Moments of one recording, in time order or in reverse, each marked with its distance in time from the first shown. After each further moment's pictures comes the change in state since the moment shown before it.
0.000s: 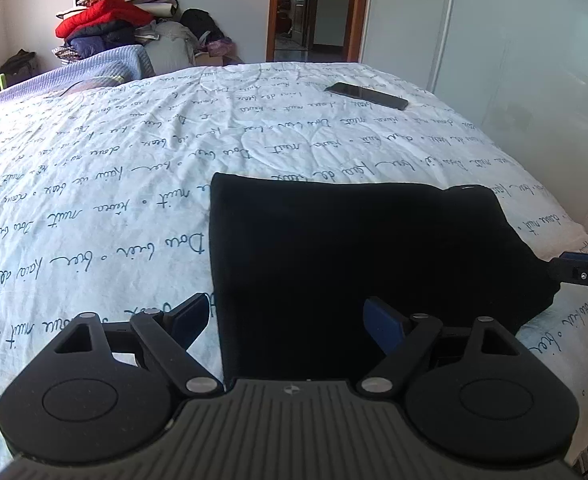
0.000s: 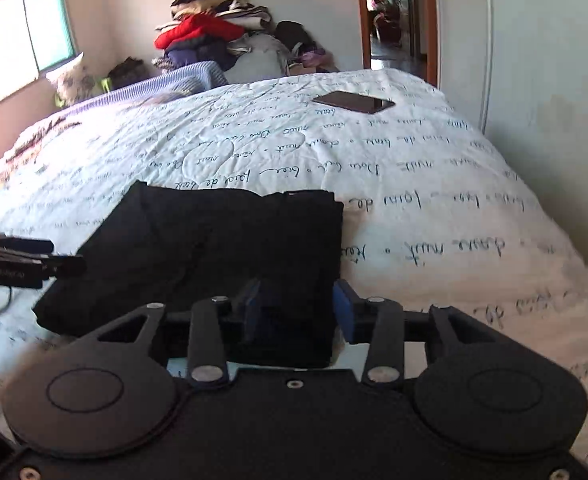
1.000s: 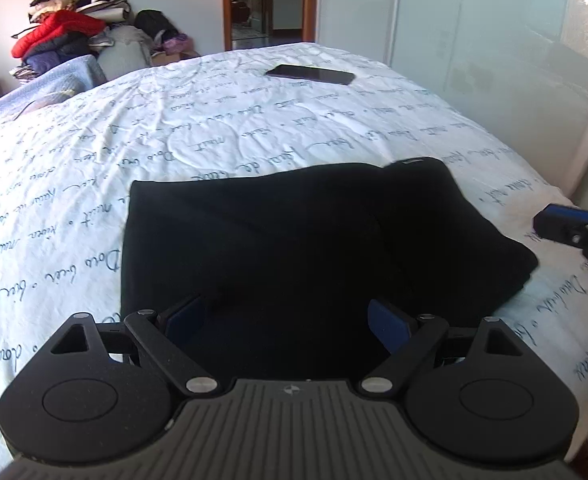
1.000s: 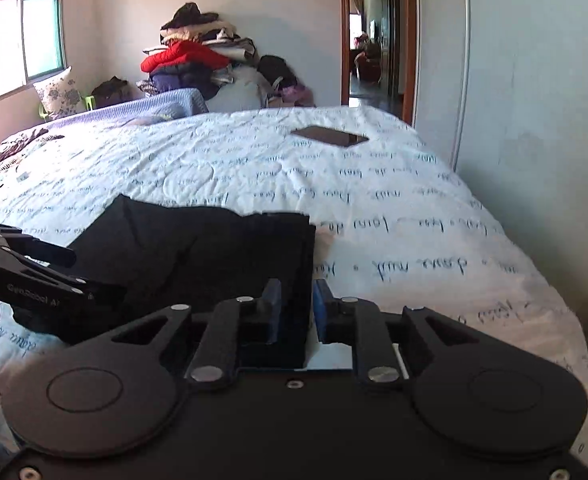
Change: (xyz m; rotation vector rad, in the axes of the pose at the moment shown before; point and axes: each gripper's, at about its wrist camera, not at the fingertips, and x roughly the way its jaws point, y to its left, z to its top) left arm 0.028 -0.055 0.008 0.109 0.046 -0.030; right arm -0.017 0.025 -0.006 -0.159 -0.148 -0.105
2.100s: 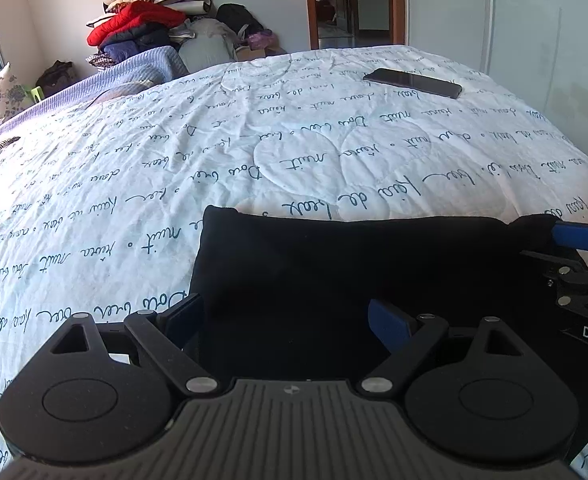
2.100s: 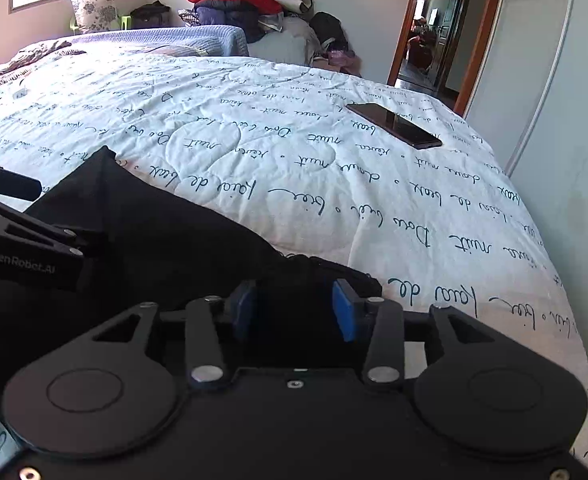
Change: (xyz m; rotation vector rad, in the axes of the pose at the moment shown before) left arm 0.045 0.027 0.037 -0.091 0.000 0.248; right arm 0.118 0.034 0.040 -0.220 0.150 -0.009
